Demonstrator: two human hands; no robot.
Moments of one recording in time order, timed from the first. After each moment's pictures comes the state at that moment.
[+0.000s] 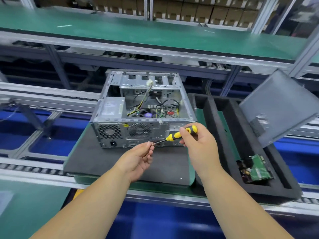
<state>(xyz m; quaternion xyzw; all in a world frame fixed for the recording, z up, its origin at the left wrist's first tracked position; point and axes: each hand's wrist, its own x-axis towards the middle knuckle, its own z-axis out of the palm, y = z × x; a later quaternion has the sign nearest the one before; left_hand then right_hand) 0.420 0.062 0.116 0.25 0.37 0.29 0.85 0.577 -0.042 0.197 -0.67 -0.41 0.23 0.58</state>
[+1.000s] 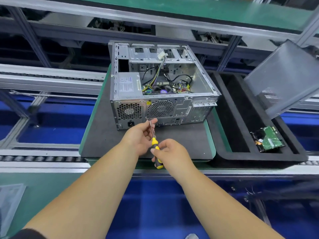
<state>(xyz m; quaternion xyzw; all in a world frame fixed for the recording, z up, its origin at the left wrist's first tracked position) 0.371 0.122 0.083 0.19 0.40 0.25 0.86 0.437 -0.007 0.109 -0.77 -0.31 0.41 0.38</state>
